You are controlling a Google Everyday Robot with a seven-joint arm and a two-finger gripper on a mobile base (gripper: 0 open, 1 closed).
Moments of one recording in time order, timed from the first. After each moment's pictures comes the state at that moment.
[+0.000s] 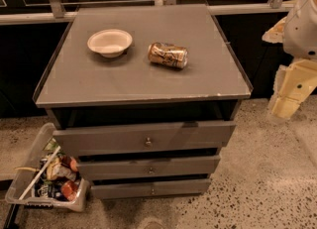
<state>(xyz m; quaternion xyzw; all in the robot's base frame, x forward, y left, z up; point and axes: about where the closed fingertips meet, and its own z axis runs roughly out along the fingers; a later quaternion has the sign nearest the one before) 0.438 -0.217 0.976 -0.60 0.78 -0.03 0.16</state>
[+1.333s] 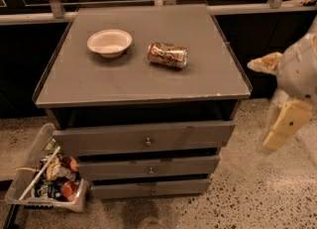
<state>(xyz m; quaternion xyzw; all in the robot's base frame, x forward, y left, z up) 0.419 -0.199 0.928 -0.63 0.74 0.04 0.23</state>
